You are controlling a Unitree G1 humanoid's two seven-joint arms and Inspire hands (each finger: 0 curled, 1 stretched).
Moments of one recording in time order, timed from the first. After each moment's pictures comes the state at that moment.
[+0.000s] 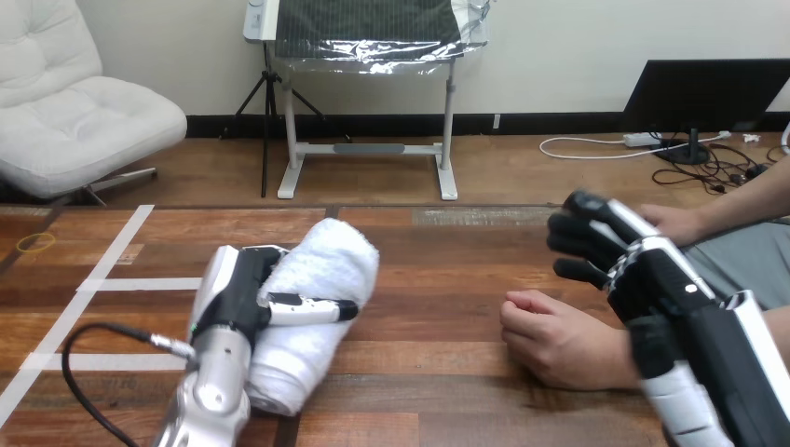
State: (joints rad) left arm -0.23 0.19 -0.14 0.28 0.27 0.27 0.09; right arm 0.57 -0.22 -0.05 -0.46 0.13 -0.51 0.29
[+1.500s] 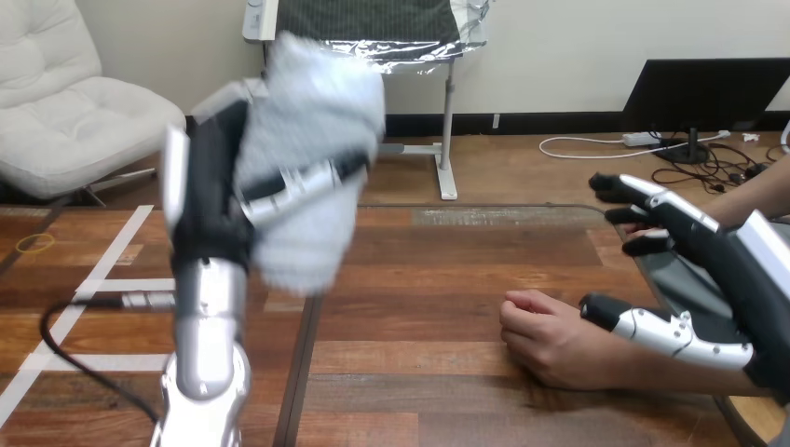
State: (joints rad) left arm -0.26 0.08 0.01 0.13 0.09 -0.31 0.20; right arm 0.26 -0.52 -0.25 -0.26 -0.08 -0.37 0.30
